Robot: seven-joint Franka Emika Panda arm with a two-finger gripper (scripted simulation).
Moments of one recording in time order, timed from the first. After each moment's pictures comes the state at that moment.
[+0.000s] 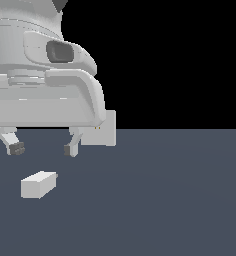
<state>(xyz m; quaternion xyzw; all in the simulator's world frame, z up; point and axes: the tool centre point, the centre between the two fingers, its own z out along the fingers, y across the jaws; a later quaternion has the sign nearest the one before) -0.096 0.120 0.066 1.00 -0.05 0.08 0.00</state>
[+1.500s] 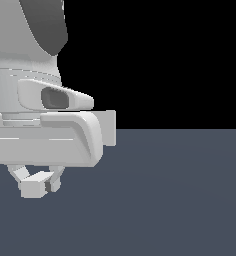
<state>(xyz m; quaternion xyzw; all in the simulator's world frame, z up) -0.098 0.123 0.012 1.00 -0.05 0.08 0.00</state>
